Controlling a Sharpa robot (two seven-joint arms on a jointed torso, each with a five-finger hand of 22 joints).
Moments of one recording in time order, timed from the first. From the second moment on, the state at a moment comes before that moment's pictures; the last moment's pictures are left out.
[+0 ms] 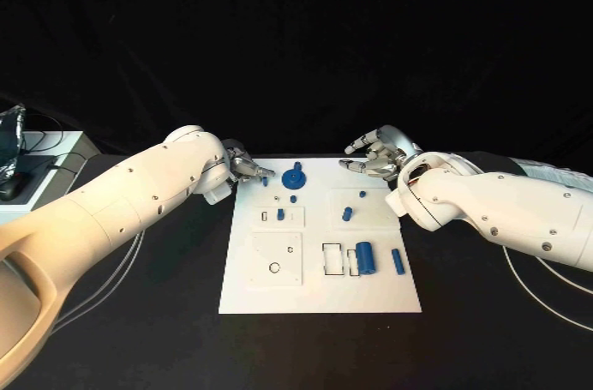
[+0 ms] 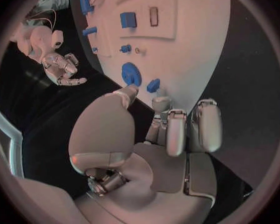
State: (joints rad) left arm 1.29 -0.34 0.18 0.82 -1.06 0.14 -0.47; left_hand 1.14 -0.21 0.40 0.30 0.05 0.84 0.12 0.45 0.71 1.19 0.04 1.17 0.85 1.47 -0.01 1.54 1.31 0.07 1.39 0.09 1.45 1.31; right arm 1.31 -0.81 -0.07 1.46 -0.91 -0.59 -0.16; right_hand 1.39 -0.20 0.19 0.29 0.40 0.89 0.18 0.16 0.30 1.46 0.09 1.51 1.31 1.47 0.01 1.57 1.31 0.02 1.47 0.12 1.45 1.31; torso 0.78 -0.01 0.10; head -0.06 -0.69
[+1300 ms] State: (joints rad) left arm 1.29 -0.33 0.18 0.82 -1.05 0.15 -0.46; left_hand 1.24 -0.18 0.74 0.22 0.05 0.84 0.08 0.60 0.81 1.20 0.00 1.15 0.83 1.47 -0.05 1.55 1.31 0.07 1.40 0.06 1.46 1.31; right arm 1.31 -0.81 -0.07 1.45 -0.91 -0.59 -0.16; right_hand 1.38 -0.20 0.19 0.29 0.40 0.89 0.18 0.16 0.30 1.46 0.09 1.51 1.31 1.47 0.01 1.57 1.31 0.02 1.47 0.12 1.45 1.31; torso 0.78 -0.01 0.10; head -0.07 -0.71
